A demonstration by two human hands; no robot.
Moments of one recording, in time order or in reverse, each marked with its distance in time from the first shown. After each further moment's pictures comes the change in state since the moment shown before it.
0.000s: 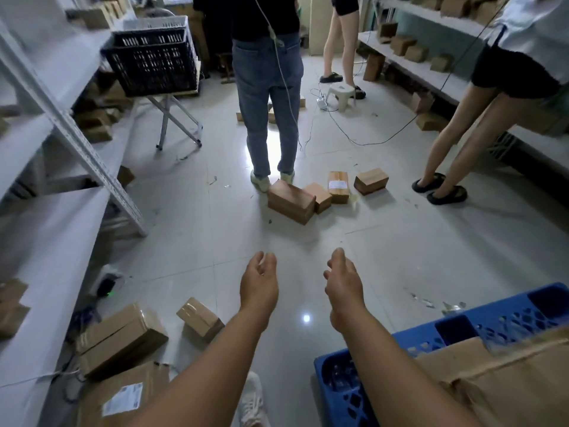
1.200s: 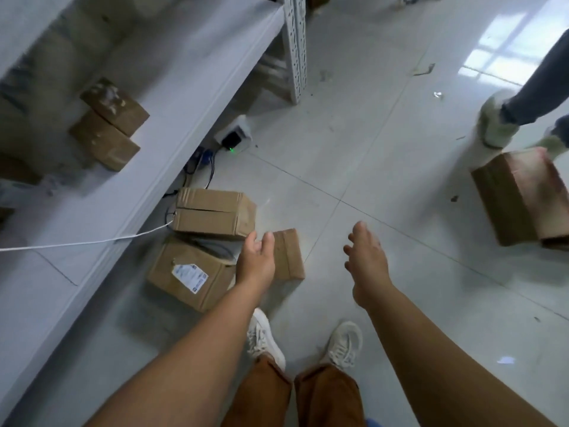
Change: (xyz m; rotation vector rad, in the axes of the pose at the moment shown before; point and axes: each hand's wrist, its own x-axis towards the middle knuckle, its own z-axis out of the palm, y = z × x) left_hand 0.337 -0.177 -0.192 -0.071 0.633 -0.599; right_hand 0.262 0.091 0.407 -0.606 -0.546 0.262
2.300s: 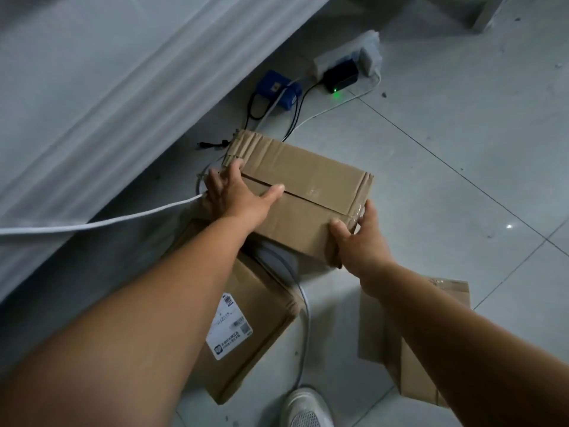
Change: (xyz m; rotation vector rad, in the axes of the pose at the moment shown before) left_hand 0.435 -0.178 -0.100 0.355 0.351 0.001; right_hand 0.285 0.162 0.372 -0.478 -0.357 -0.307
